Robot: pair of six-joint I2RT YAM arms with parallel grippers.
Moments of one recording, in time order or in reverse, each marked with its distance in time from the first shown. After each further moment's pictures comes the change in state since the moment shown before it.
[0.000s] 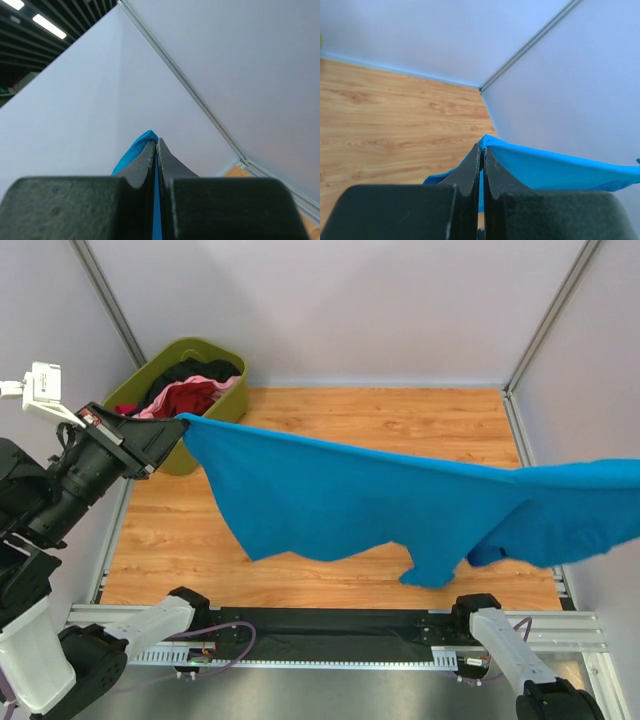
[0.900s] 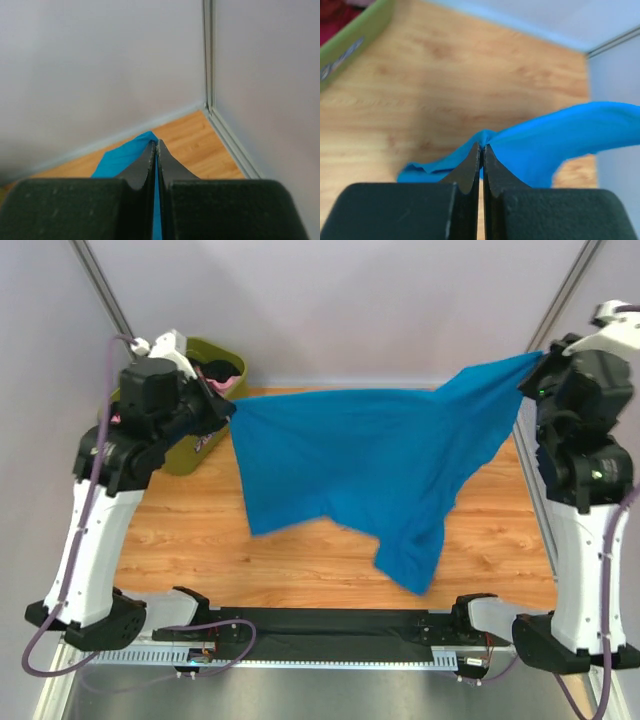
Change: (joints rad) left arm 0.021 0.255 -0.262 0.040 -0.164 0.092; right arm 0.003 0.403 -0.409 0.248 -0.218 -0.234
